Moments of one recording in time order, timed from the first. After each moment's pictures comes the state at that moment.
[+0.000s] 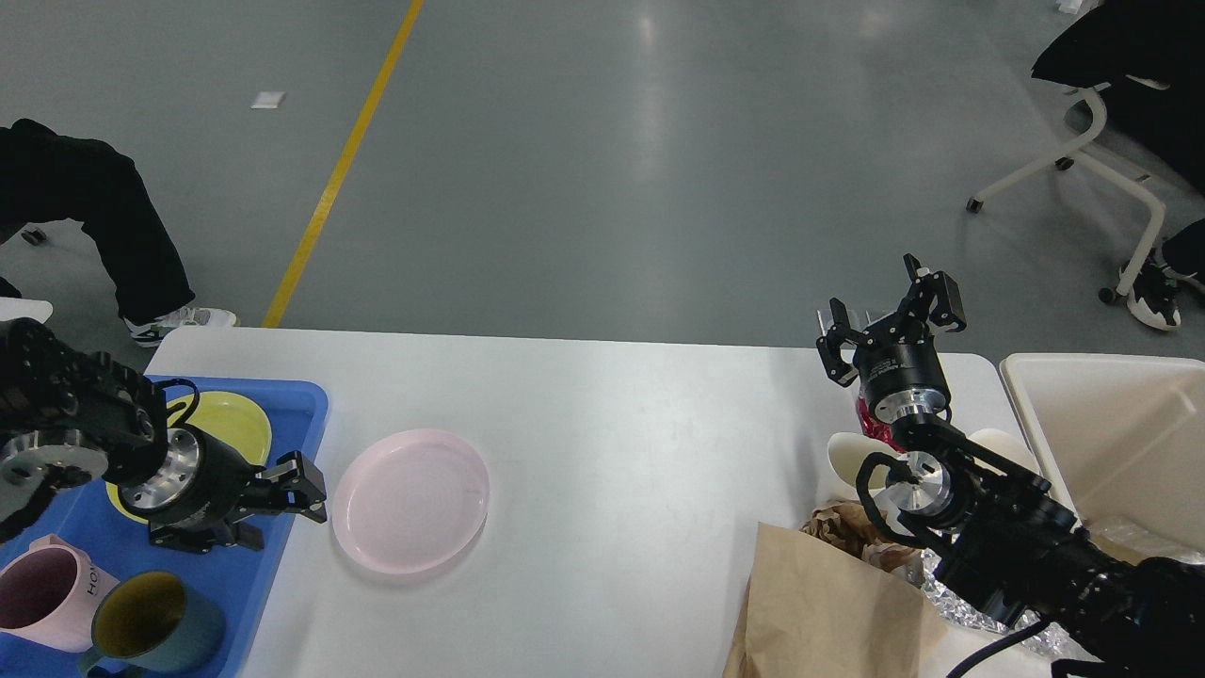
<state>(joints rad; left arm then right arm) -1.68 0.42 1.42 -1.39 -0.14 -0.27 -0.18 0.68 -0.15 0.46 0.50 0.25 0.24 0.66</state>
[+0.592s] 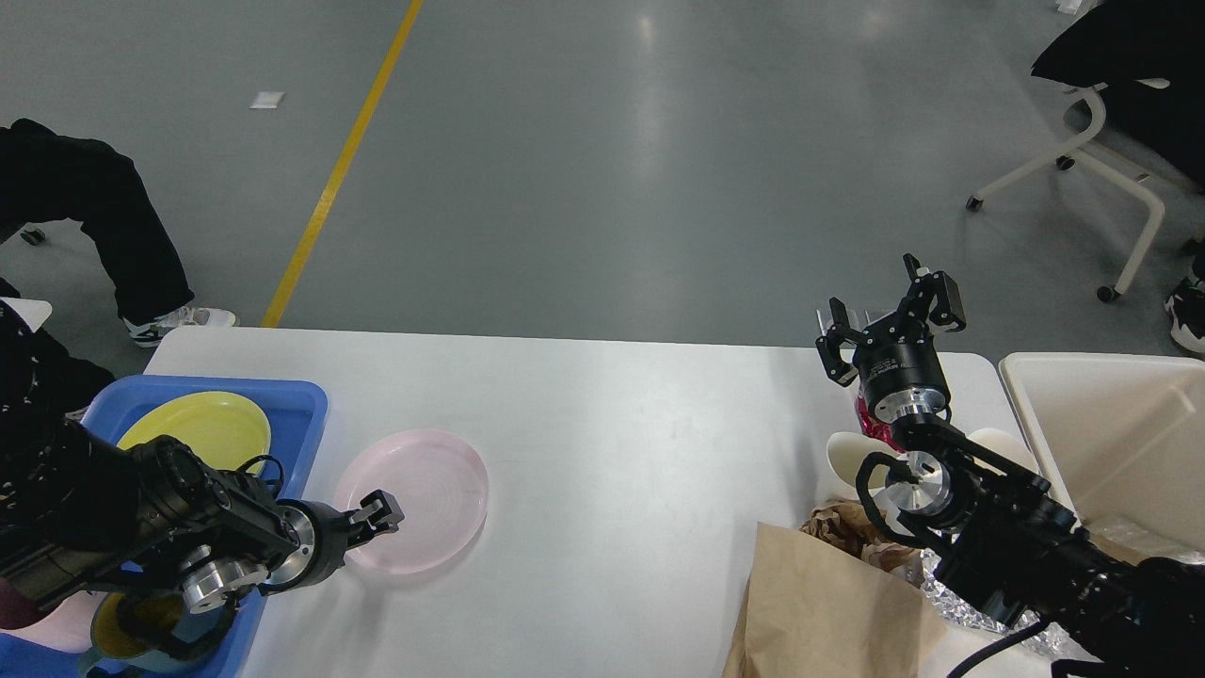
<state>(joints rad) -1.41 0.30 1.17 -1.40 -0.33 0.25 -0.11 0.68 -0.15 0.46 0.50 0.25 0.24 0.66</state>
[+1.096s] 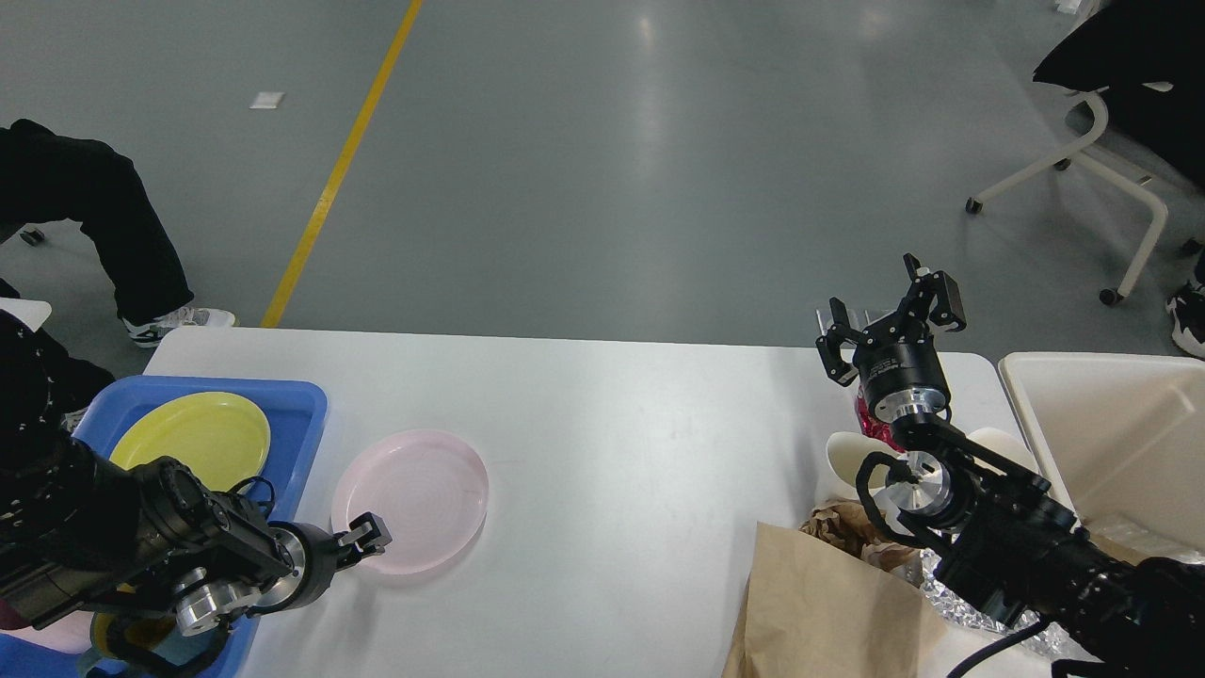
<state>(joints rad) -1.36 0.29 1.20 -1.39 -0.34 0.28 -0.11 0.68 -0.15 0.46 0.50 0.25 0.24 0.66</state>
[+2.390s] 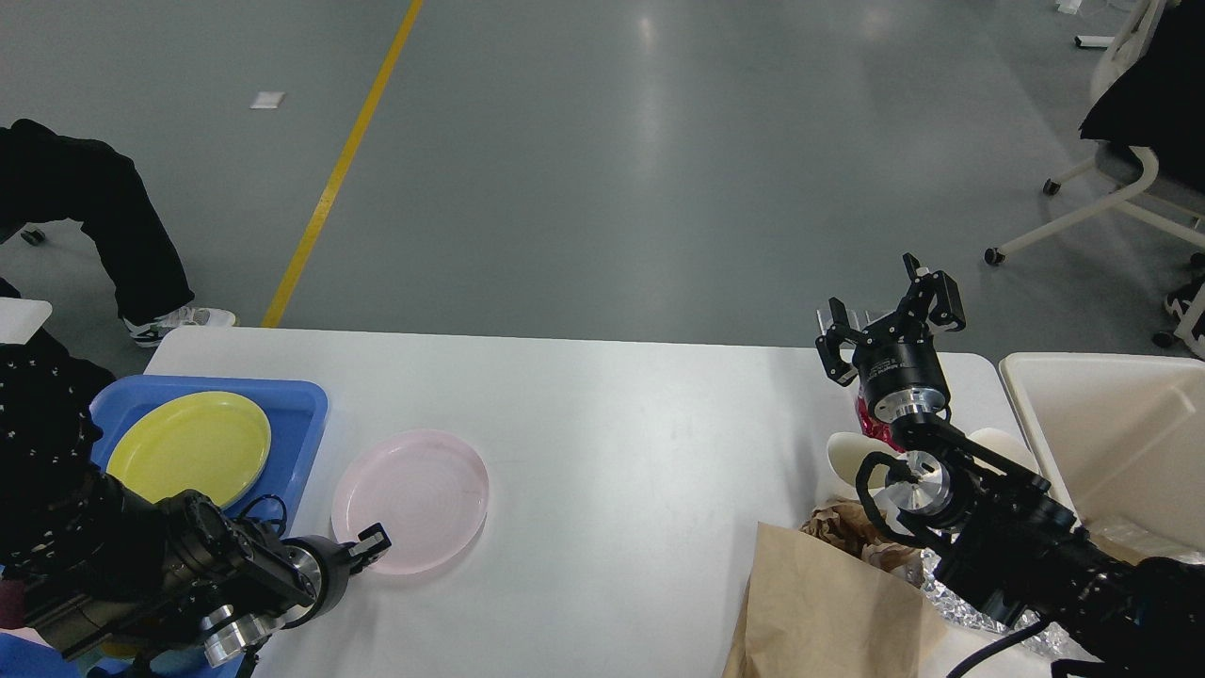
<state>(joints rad) -1.28 0.26 1.15 -1.36 -0.34 0.43 -0.12 0.68 -0.15 0.46 0.50 0.25 0.24 0.66</state>
